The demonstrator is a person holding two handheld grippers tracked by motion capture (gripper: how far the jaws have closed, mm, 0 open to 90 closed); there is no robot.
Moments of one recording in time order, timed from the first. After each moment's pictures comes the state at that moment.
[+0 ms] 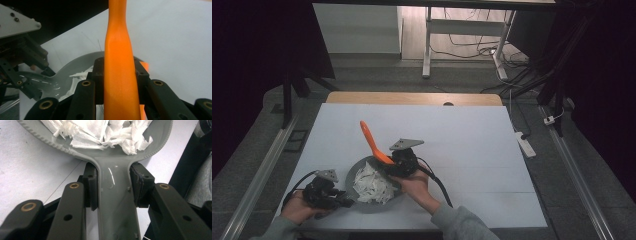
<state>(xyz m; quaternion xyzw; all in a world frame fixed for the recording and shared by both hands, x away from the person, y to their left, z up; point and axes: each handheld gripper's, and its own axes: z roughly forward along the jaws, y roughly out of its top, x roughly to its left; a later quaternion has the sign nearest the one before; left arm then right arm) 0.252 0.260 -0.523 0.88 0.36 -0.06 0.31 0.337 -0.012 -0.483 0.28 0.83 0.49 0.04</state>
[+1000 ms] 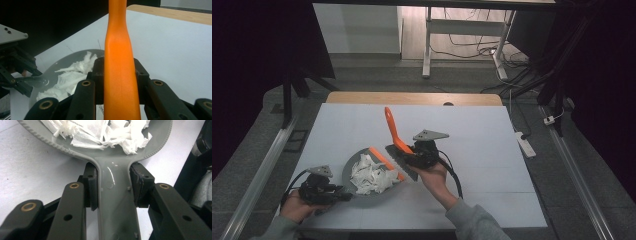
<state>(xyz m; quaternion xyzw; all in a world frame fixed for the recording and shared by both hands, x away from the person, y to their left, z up) 0.253 0.271 -0.519 0.85 0.39 -0.04 0.36 0.352 -0.064 -0.461 0.31 0.80 0.52 0.06</state>
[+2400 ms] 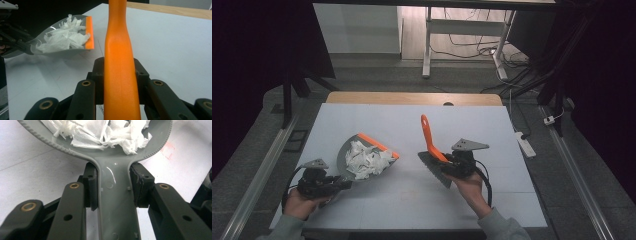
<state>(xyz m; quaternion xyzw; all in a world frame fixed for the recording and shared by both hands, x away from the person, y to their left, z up) 0.256 0.271 -0.507 0.79 0.46 0.02 0.40 0.338 -0.164 -0.466 0.32 0.79 0.51 0.08</state>
